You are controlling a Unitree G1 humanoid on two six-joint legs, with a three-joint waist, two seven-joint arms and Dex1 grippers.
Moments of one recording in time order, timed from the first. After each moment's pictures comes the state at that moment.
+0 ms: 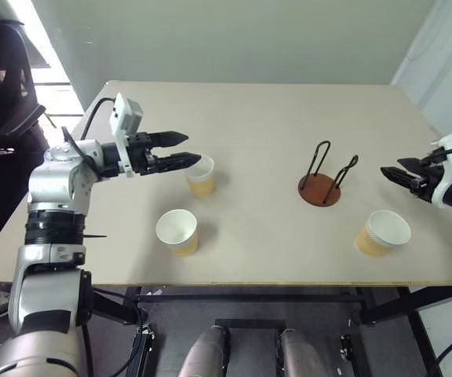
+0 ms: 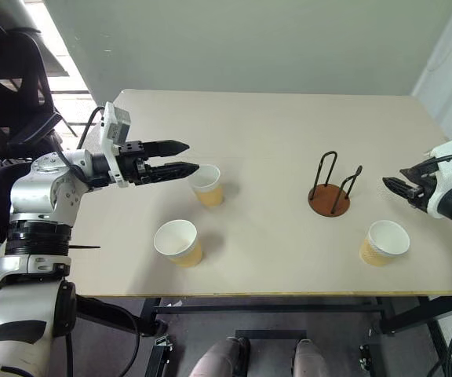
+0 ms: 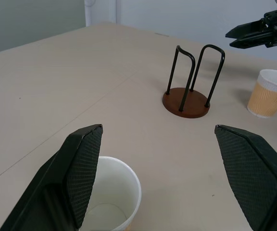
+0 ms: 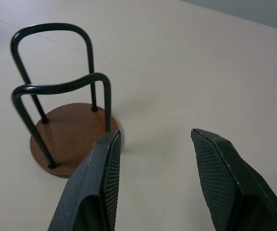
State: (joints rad) left arm -0.88 0.70 0.07 0.44 -0.43 0.47 -1.24; right arm -0.46 -0.91 -0.27 0.12 0.38 0.60 0.78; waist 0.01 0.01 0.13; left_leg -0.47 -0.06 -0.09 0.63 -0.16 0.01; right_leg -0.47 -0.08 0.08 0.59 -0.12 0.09
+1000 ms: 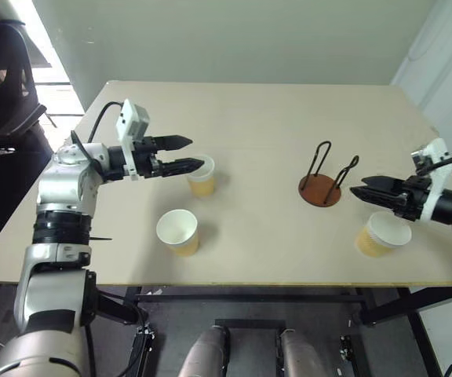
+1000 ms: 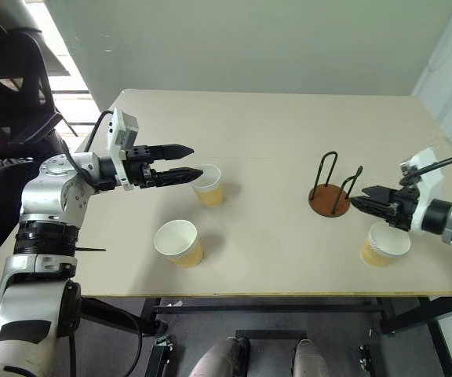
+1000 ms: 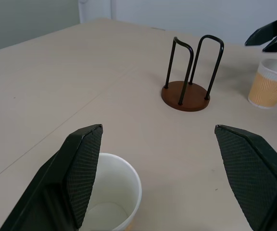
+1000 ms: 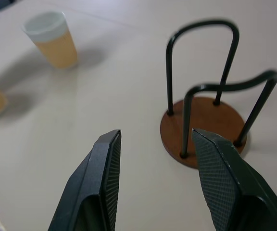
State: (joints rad) left arm -0.88 0.68 0.06 0.48 -0.39 0.41 -1.26; right arm -0.38 -0.90 -0.28 -0.22 0.65 0.96 0.79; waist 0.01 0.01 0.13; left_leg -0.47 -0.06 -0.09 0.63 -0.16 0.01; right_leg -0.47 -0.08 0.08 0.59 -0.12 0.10
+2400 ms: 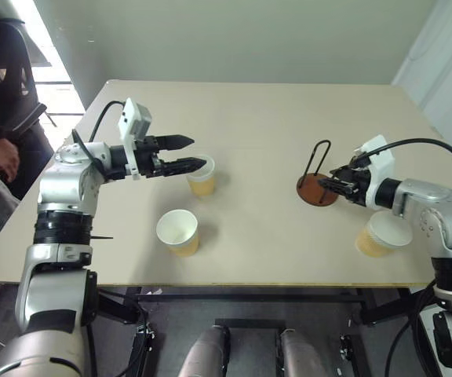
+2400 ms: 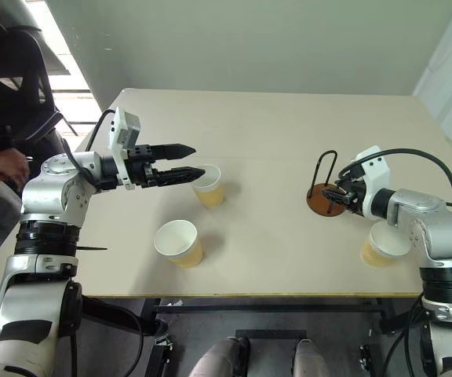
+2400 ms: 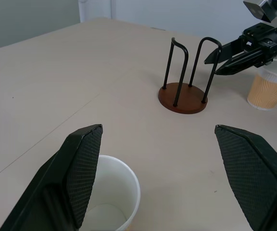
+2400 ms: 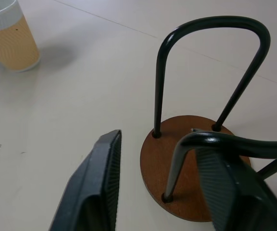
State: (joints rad) left arm -0.88 0.68 0.06 0.45 -0.39 0.43 -1.25; right arm -0.58 -0.70 -0.06 -0.05 0.41 0.85 0.68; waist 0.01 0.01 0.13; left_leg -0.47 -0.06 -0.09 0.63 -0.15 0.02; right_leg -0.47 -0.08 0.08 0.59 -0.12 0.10
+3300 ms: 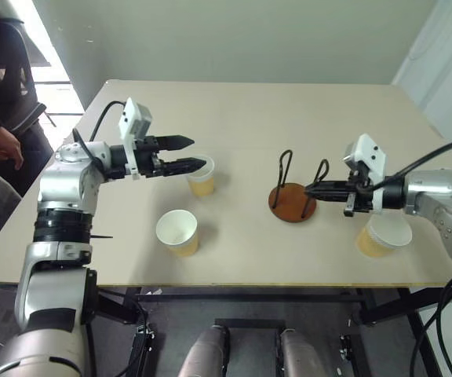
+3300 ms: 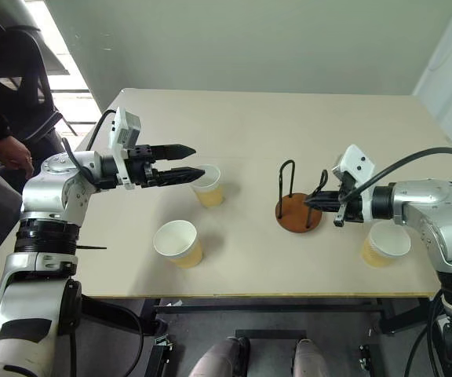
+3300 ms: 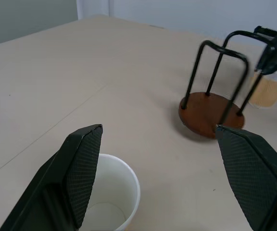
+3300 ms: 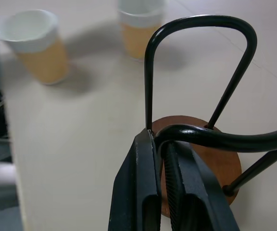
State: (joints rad) left arm -0.90 0.68 0.05 0.48 -0.38 0.43 -1.27; right arm -0.58 -0.86 0.03 -0.30 0.49 0.84 1.04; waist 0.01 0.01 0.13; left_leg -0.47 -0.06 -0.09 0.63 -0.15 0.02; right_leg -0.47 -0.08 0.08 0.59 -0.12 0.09
